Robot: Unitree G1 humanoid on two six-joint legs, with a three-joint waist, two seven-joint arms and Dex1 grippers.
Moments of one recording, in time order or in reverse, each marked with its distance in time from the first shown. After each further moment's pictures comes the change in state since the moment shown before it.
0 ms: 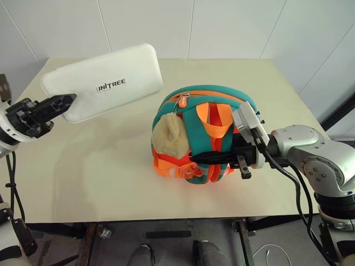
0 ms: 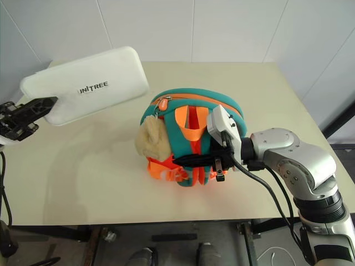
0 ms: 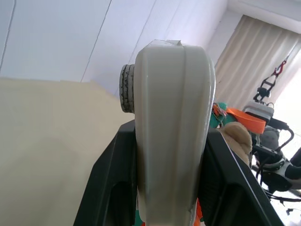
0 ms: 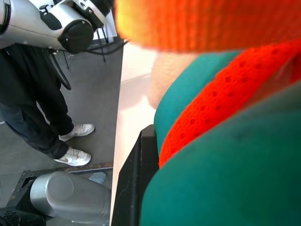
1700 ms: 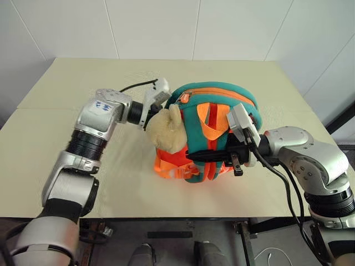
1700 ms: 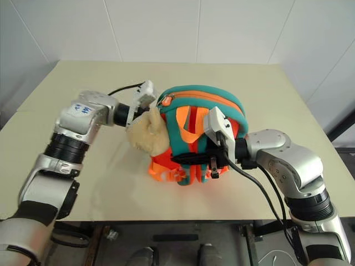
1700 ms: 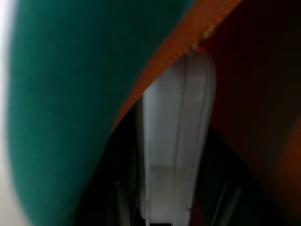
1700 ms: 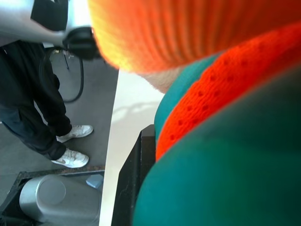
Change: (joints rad) left arm -0.539 -0.376 -0.862 0.146 0.612 -0.170 -0.018; right arm 0.003 0.068 0.023 0.038 -0.084 -0.036 0.005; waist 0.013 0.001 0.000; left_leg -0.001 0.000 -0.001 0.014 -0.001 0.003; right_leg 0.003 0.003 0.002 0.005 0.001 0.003
